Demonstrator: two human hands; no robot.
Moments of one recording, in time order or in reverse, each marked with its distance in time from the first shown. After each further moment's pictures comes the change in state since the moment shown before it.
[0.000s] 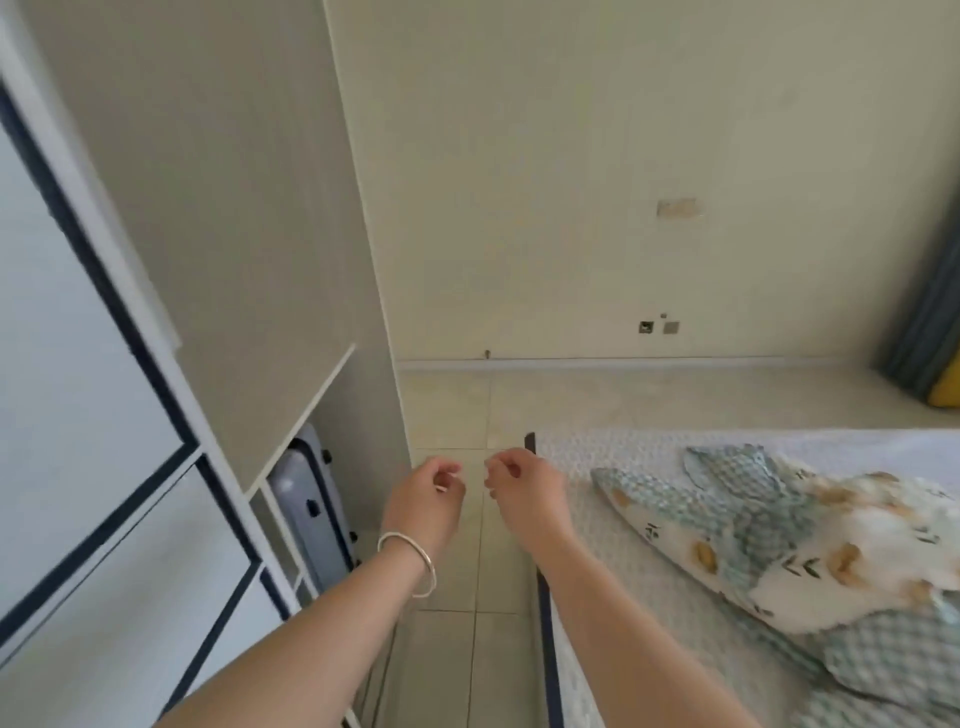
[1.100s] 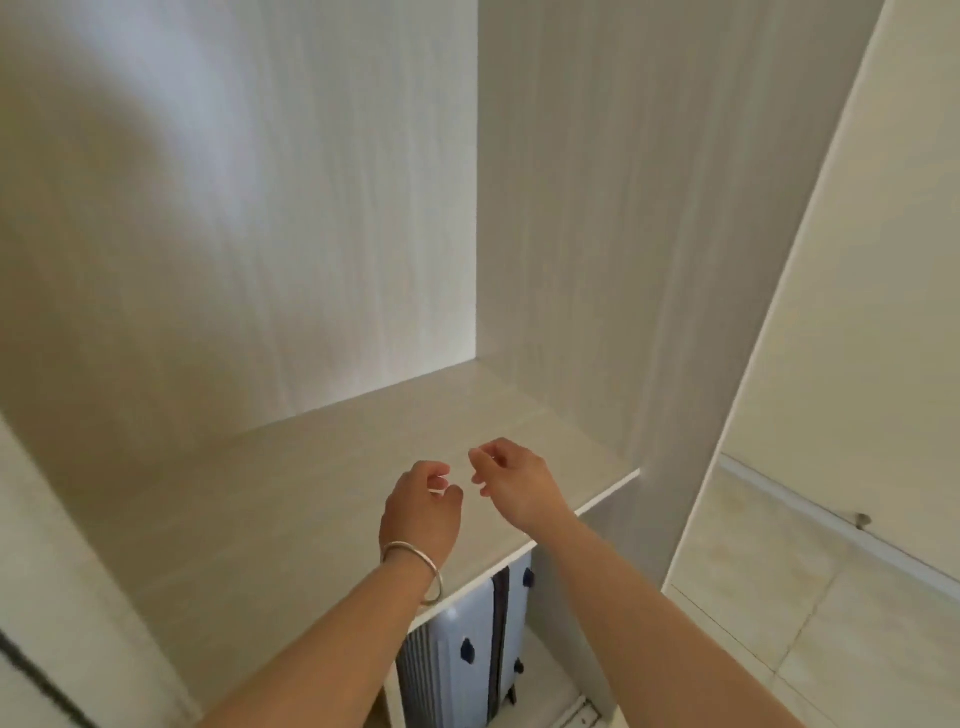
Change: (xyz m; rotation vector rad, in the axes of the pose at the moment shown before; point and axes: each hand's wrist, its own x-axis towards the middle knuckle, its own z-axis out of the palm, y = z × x) left_hand 0.353 -0.136 -0.151 0.018 0.824 -0.556; right_hand 0.352 -0.191 0.333 -0.033 -0.945 -0.500
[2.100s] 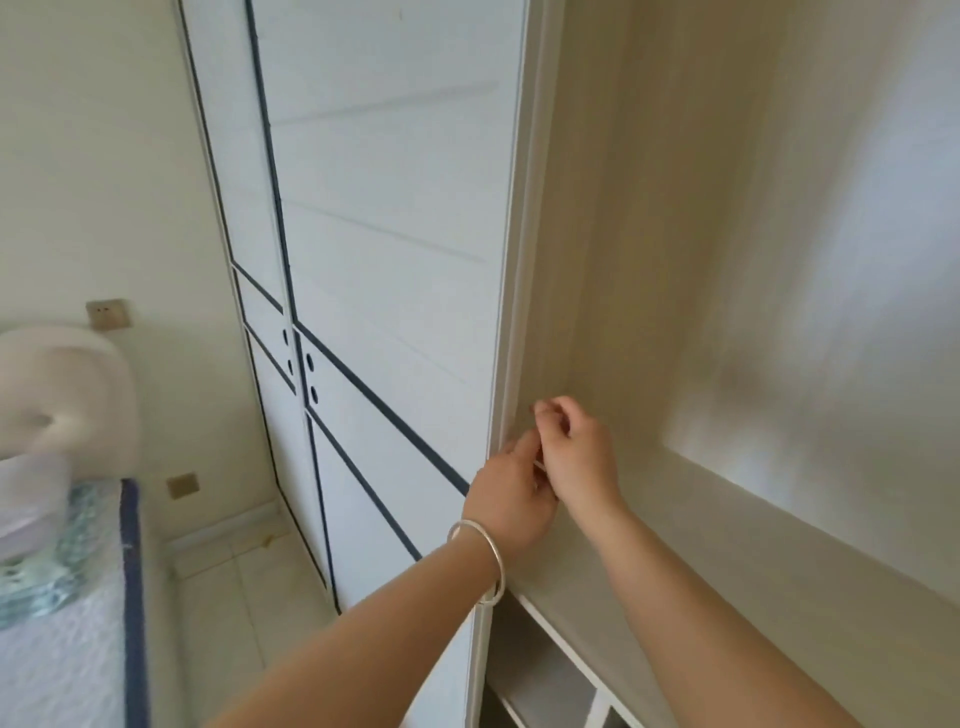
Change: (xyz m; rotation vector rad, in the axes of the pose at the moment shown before) left_hand -0.107 0.035 -0.100 0.370 1.014 -0.293; right_hand -0.052 -0.139 0.109 0.319 -0.932 -0.885
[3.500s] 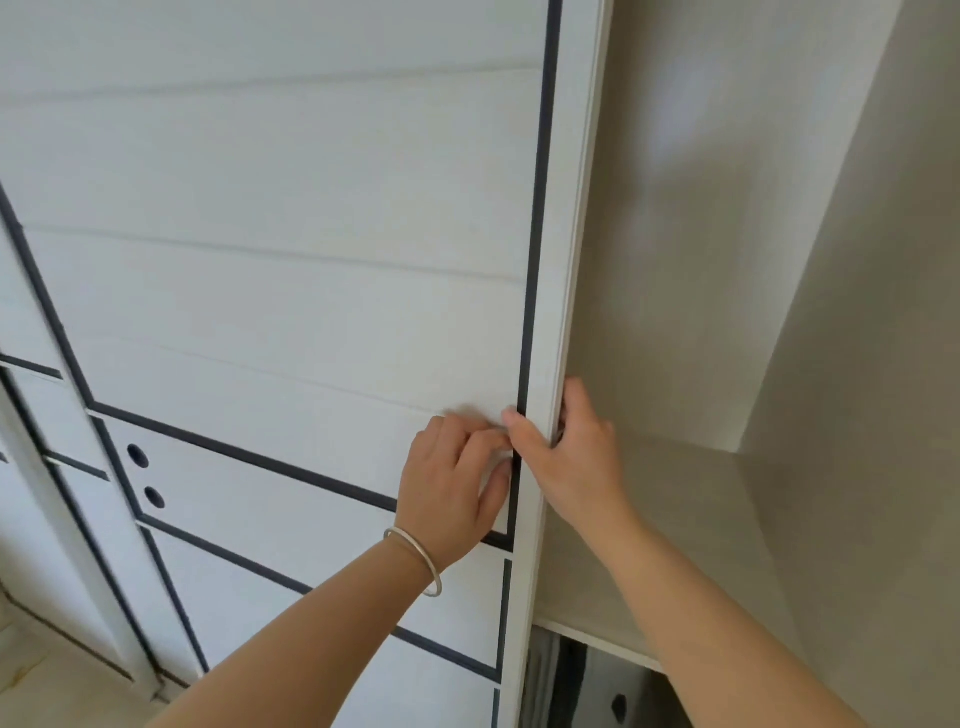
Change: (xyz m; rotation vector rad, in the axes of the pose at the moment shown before) left_hand -0.102 0.105 0.063 0.024 0.210 0.873; right_hand -0.182 -0.029 -0.192 -0.245 0.390 0.051
